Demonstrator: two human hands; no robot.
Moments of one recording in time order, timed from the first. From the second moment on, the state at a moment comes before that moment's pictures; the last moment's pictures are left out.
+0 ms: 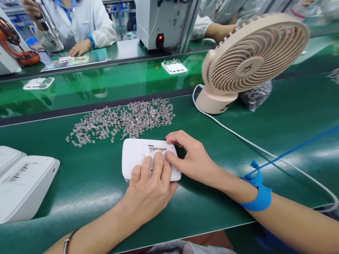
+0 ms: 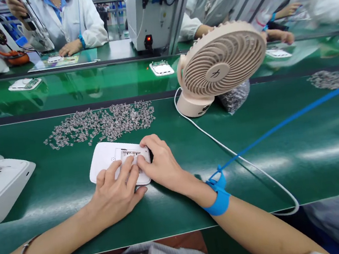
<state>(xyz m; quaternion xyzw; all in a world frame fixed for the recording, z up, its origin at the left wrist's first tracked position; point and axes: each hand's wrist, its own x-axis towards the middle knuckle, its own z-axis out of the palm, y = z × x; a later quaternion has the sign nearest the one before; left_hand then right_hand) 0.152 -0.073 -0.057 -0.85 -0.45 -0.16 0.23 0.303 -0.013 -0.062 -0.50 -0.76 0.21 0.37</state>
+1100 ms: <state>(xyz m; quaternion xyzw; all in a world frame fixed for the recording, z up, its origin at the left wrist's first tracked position) 0.063 -0.039 -0.029 -0.65 -0.73 0.00 0.20 0.306 0.001 -0.067 -0.45 -0.79 0.21 0.36</state>
